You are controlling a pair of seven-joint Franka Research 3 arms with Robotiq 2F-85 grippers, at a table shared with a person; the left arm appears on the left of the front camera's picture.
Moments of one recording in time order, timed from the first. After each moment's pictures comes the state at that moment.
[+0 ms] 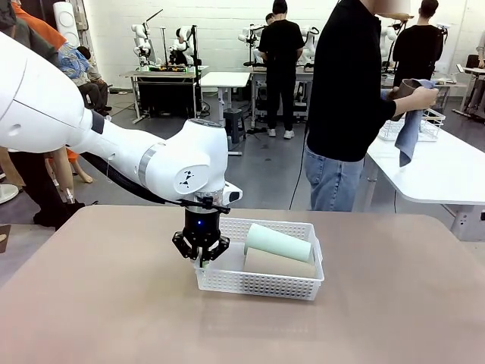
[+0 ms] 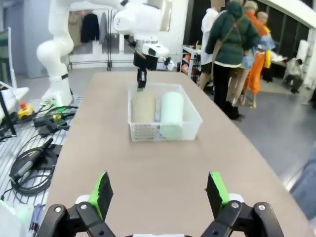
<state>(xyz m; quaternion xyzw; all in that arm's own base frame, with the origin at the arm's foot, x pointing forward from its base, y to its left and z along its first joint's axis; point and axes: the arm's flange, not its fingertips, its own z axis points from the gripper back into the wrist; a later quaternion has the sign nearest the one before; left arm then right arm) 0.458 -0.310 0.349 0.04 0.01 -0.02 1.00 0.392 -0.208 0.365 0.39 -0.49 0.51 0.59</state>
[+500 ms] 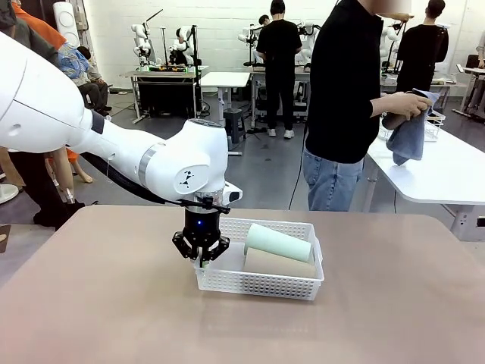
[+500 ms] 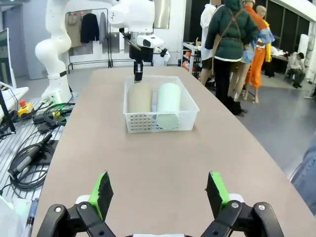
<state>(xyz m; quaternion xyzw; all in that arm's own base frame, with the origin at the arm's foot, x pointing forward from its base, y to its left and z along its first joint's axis) 0.458 -0.310 0.349 0.04 0.01 -0.02 1.00 0.404 -0.216 0.352 0.39 -0.49 0.51 0.59</state>
